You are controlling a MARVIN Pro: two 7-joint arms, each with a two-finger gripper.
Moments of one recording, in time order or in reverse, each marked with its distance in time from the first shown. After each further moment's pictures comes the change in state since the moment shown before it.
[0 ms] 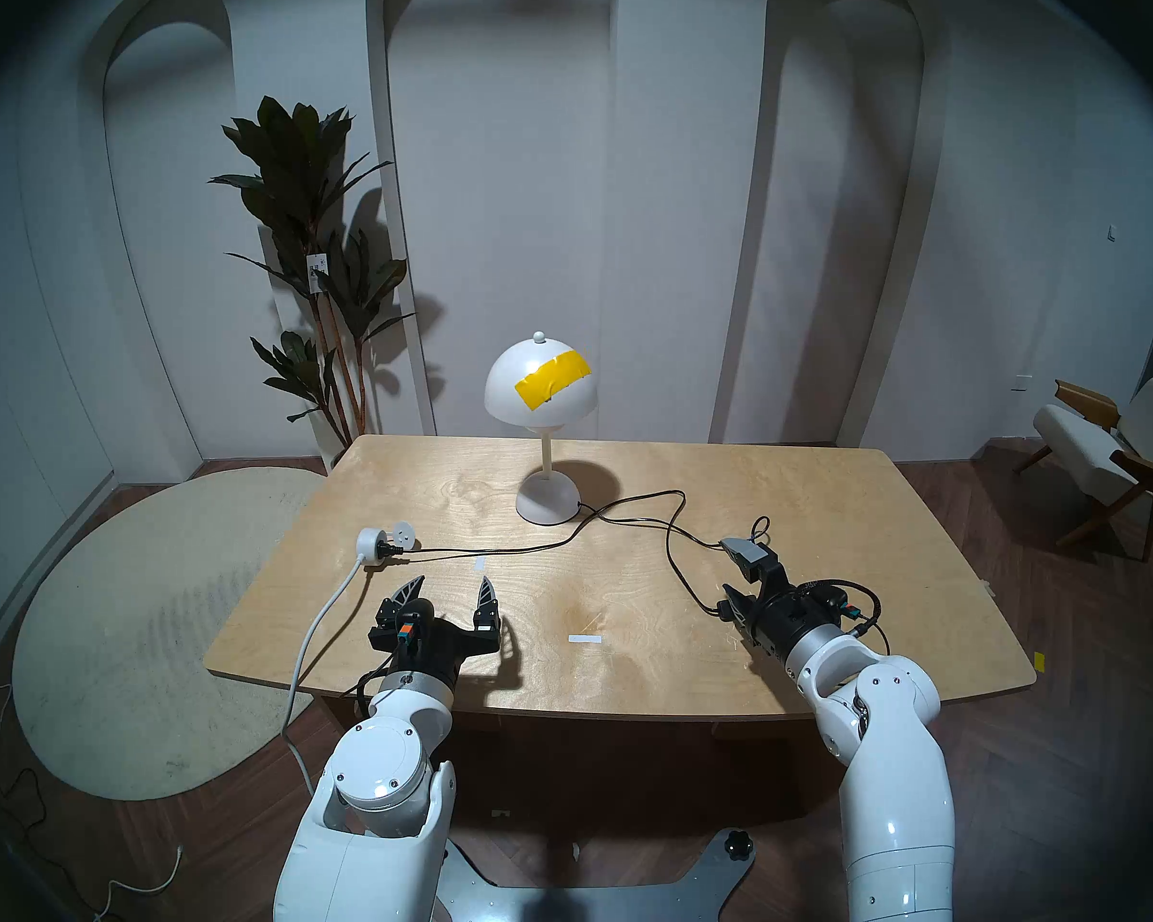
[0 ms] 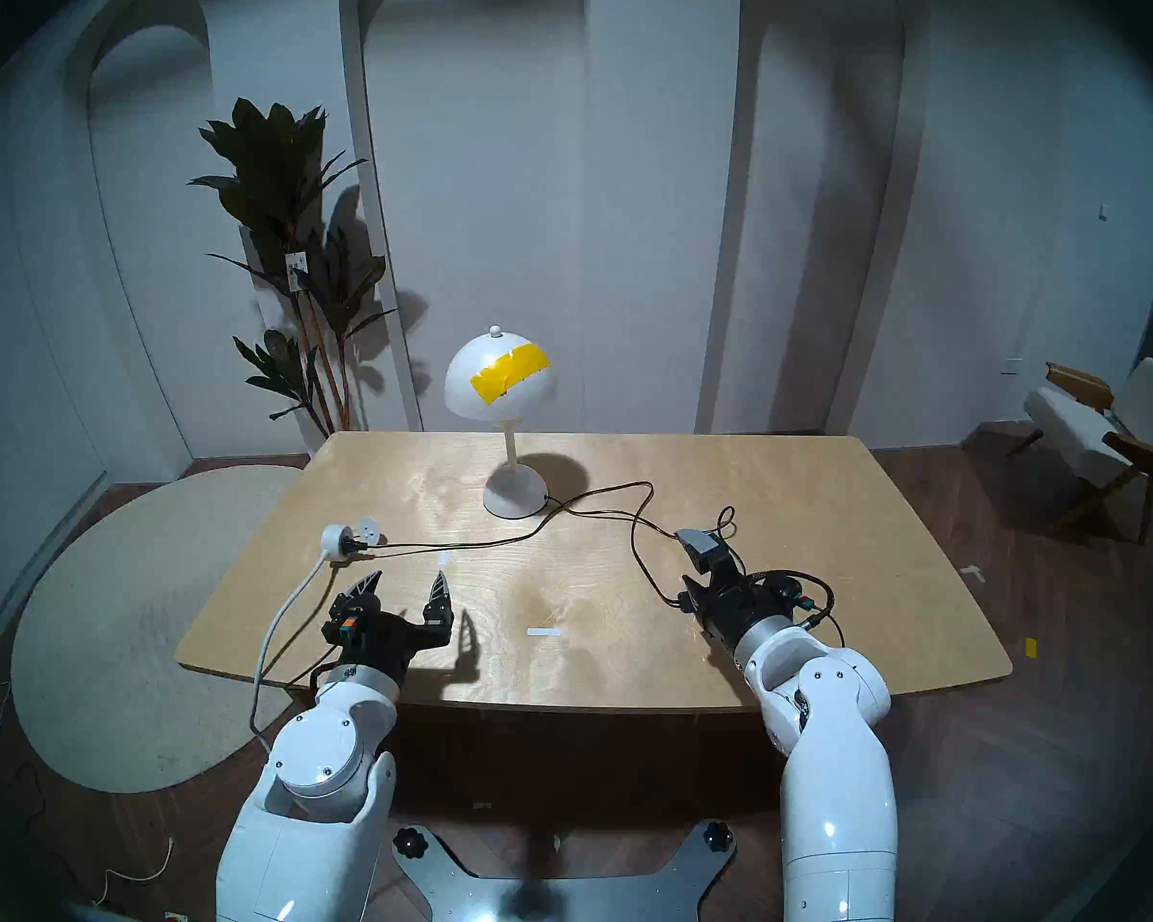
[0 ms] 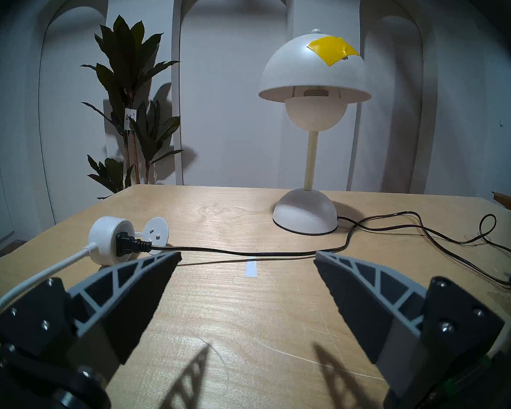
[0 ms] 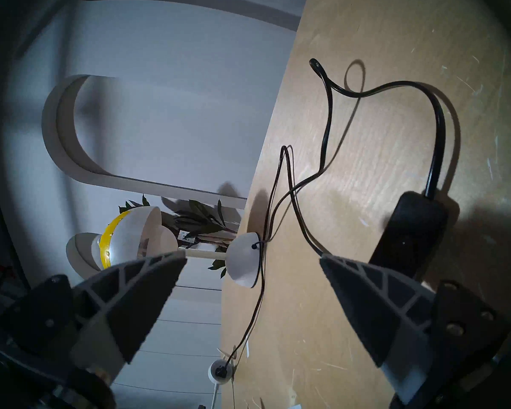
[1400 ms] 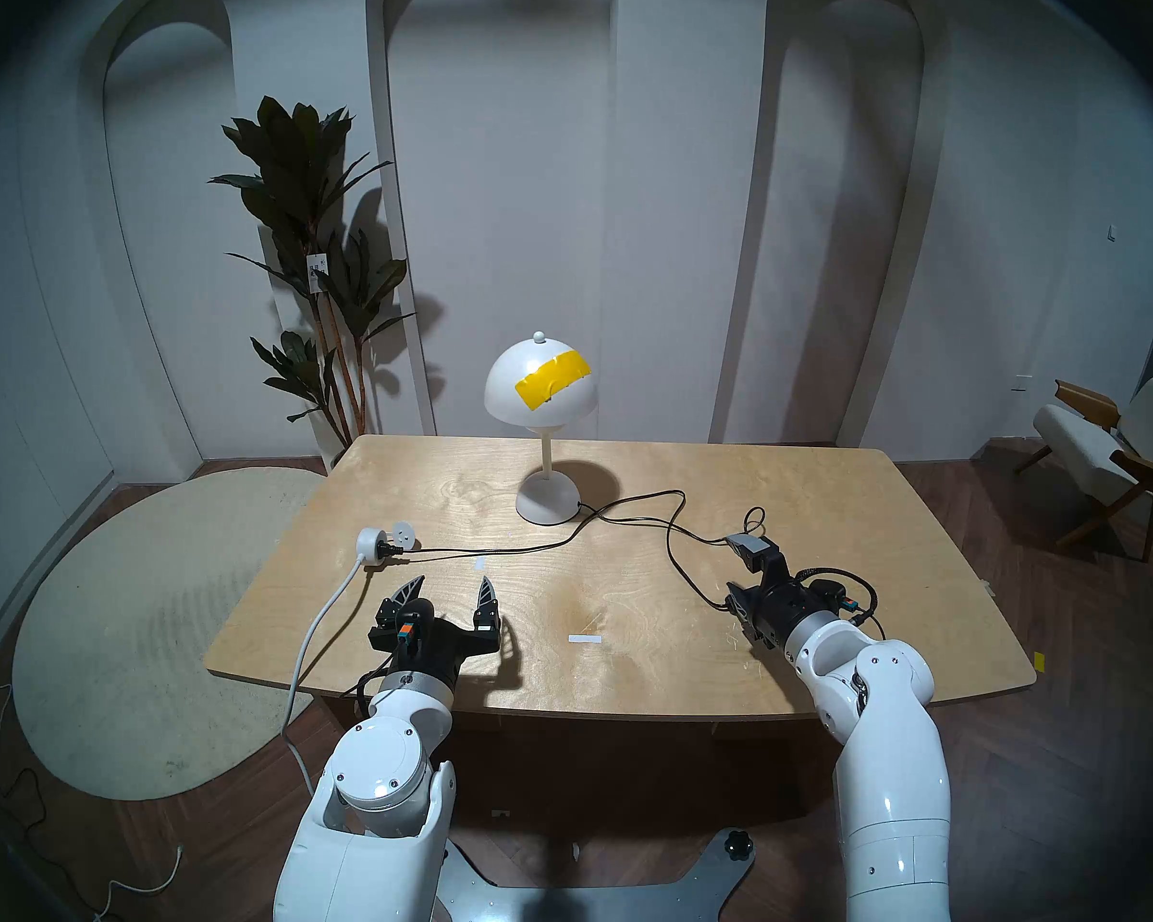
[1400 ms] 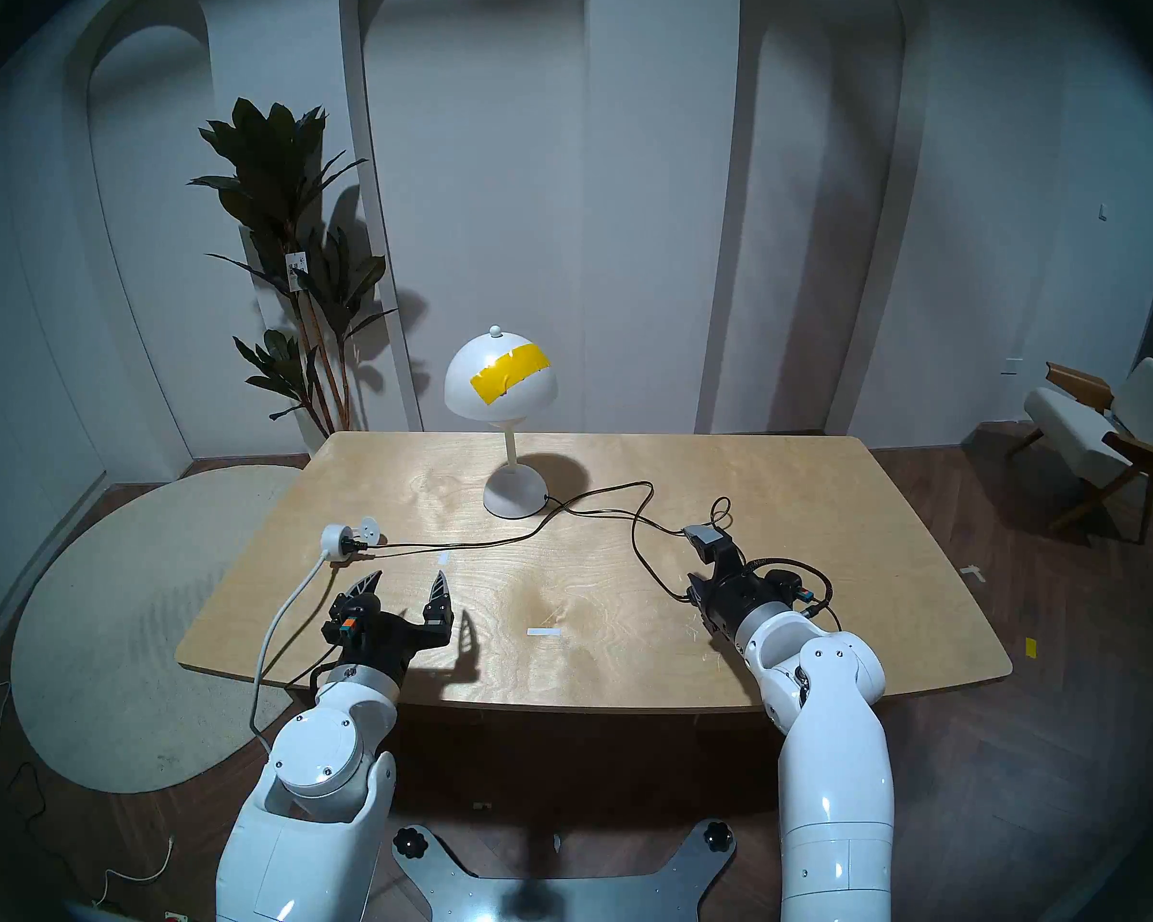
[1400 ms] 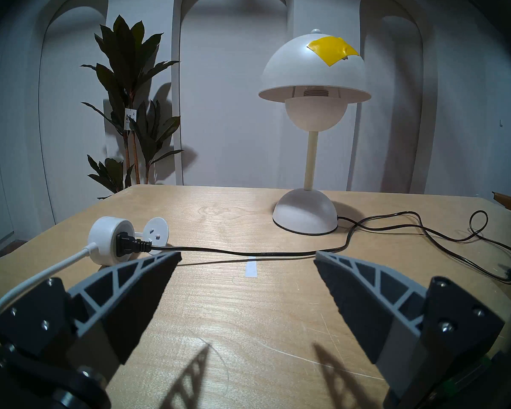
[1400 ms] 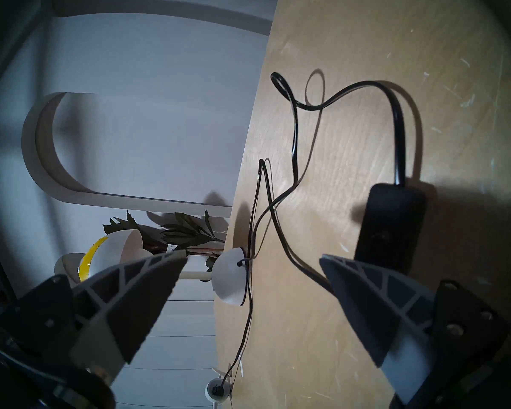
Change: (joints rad) left arm 0.000 0.000 0.000 0.000 0.000 0.000 0.000; right arm 0.074 0.006 0.001 0.051 0.070 -0.005 -0.127
